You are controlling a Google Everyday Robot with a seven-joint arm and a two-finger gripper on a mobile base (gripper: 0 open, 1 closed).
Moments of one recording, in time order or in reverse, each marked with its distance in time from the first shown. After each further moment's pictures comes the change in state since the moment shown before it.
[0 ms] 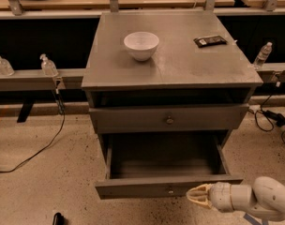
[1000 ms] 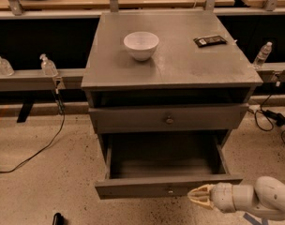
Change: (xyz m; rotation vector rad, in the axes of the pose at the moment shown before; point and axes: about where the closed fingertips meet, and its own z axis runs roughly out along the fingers) arm 0.003 0.001 -0.004 -0.019 -0.010 0.027
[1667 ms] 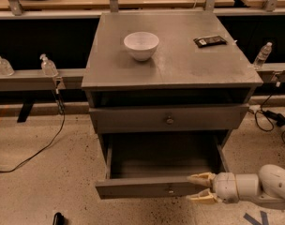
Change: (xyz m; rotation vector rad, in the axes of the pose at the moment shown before) arm -0.061 -0.005 -0.018 -0.067 -0.106 0.070
